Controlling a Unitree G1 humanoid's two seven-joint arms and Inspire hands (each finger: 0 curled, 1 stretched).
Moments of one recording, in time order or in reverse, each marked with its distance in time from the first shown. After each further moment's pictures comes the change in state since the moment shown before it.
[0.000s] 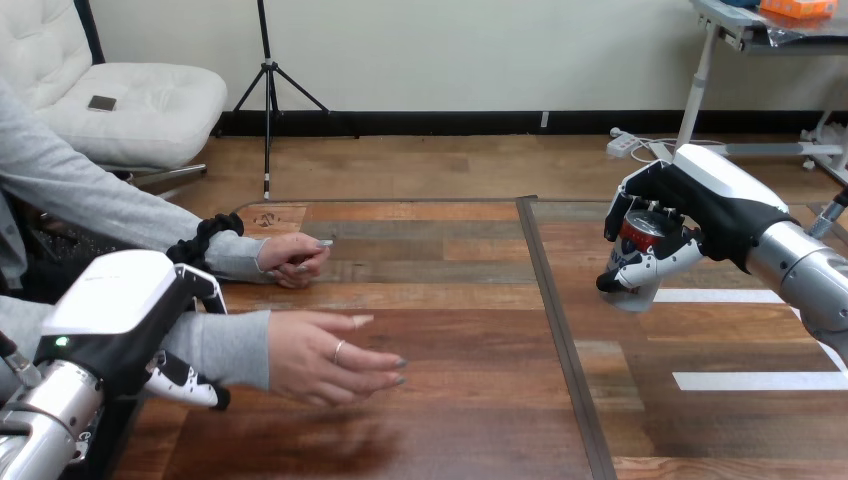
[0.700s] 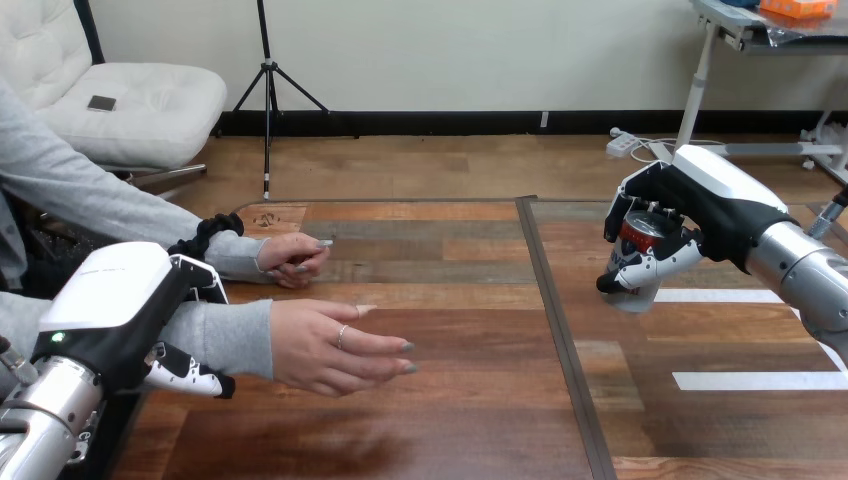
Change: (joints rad) left arm 0.008 -0.012 0.017 -0.017 -0.042 0.002 -0.002; right arm 0.000 0.000 0.000 0.000 -0.004 0.000 0.000
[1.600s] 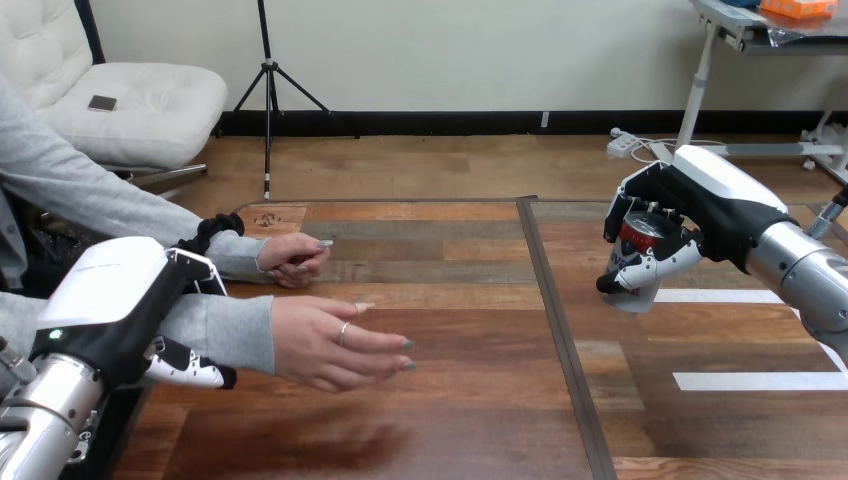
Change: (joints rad) left arm 0.004 -0.020 0.022 -0.030 -0.002 0.024 -0.007; right arm 0.000 0.000 0.000 0.000 -0.003 -0.002 0.000
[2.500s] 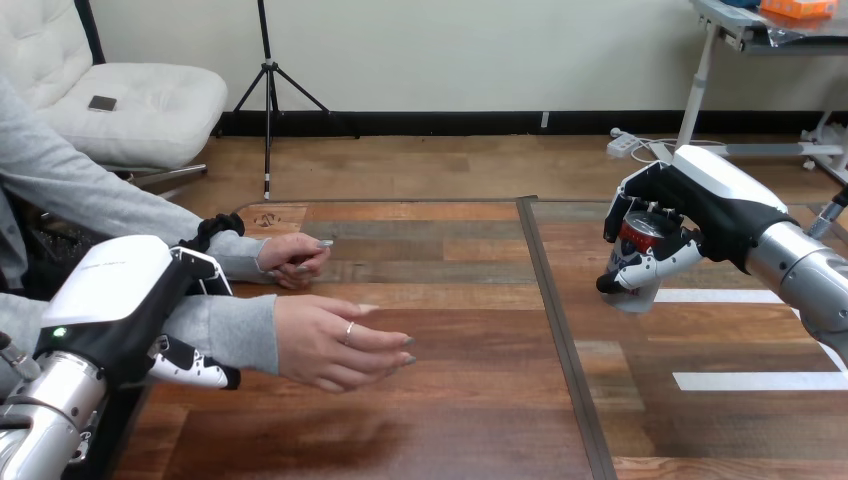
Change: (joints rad) left arm 0.000 -0.008 0.006 -0.014 0.000 0.004 -0.021; right arm 0.000 0.000 0.000 0.000 0.000 -0.003 0.000
